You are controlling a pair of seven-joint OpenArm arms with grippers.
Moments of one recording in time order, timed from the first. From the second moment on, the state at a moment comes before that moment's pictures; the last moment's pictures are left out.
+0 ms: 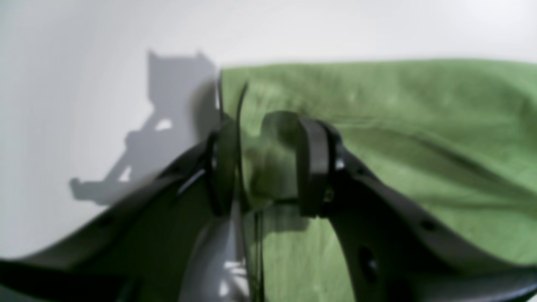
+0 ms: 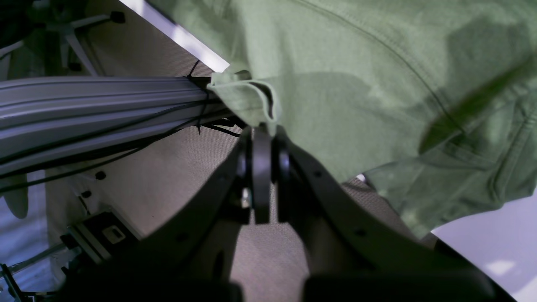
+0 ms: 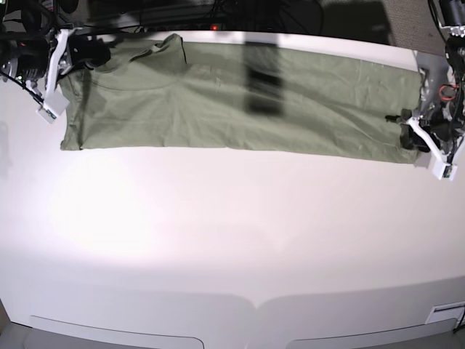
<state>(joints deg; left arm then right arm) 6.9 -22.3 -19.5 83.0 -25.0 -28.6 49.6 -34.8 40.1 27.8 115.4 78.0 34.8 -86.3</state>
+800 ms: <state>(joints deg) 6.9 -22.4 -19.5 82.2 -25.7 -28.9 52.0 -34.8 40.1 27.8 115.4 78.0 34.8 -86.3</state>
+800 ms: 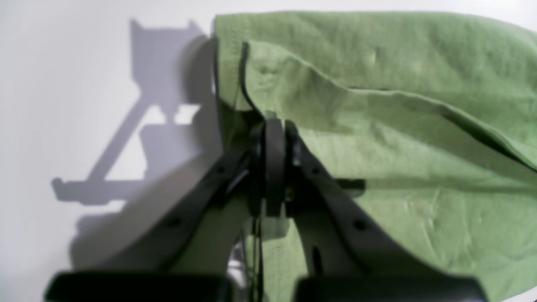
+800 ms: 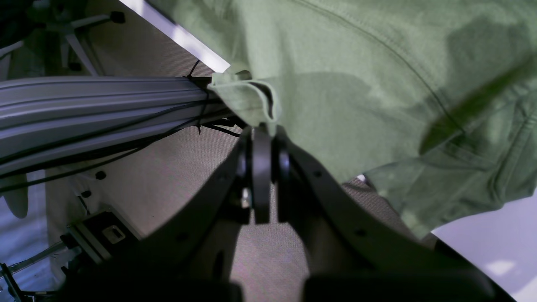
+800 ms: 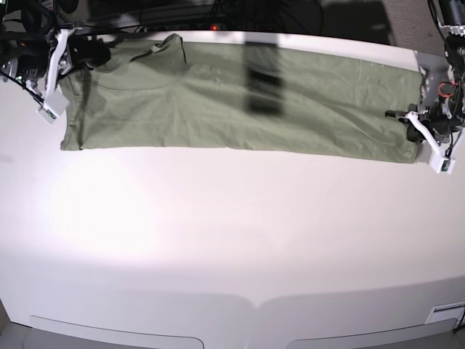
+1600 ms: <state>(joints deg) 10.8 -30.6 -19.4 82.2 -38.4 -36.9 56.1 -34.8 40.1 27.8 115.4 72.1 34.8 -86.3</state>
